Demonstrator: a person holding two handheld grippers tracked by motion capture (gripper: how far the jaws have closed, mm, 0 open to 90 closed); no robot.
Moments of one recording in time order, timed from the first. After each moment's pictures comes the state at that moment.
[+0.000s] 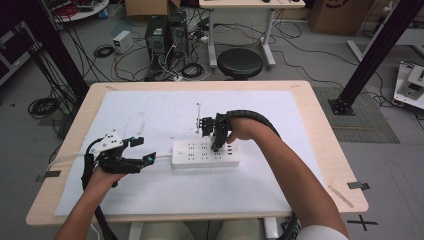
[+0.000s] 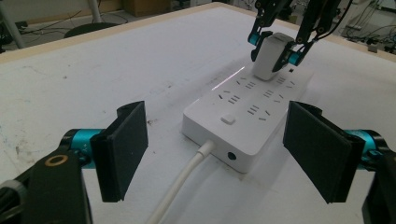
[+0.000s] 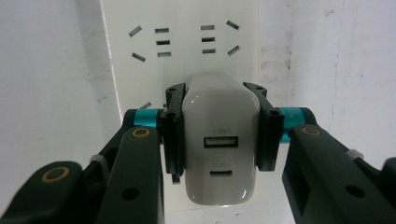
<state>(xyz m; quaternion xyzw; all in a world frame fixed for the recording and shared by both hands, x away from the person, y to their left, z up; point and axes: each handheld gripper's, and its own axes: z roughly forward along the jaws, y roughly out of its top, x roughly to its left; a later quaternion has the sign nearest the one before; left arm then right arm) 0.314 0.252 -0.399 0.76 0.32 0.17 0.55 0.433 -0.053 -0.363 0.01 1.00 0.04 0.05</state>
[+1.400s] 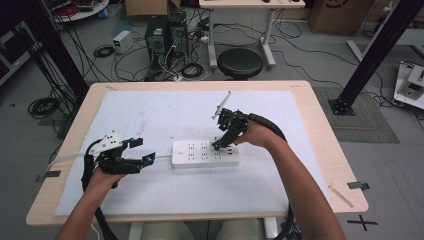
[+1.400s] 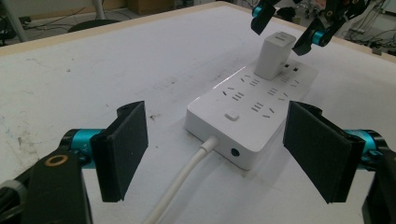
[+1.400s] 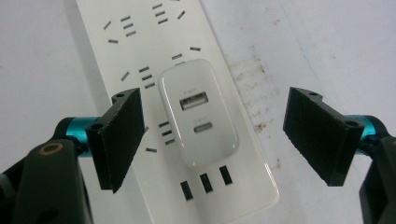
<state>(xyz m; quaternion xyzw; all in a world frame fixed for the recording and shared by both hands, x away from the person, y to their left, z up) 0.313 0.254 -0.403 0.76 0.33 0.17 0.54 0.436 -0.108 -0.360 0.17 0.96 0.22 0.02</state>
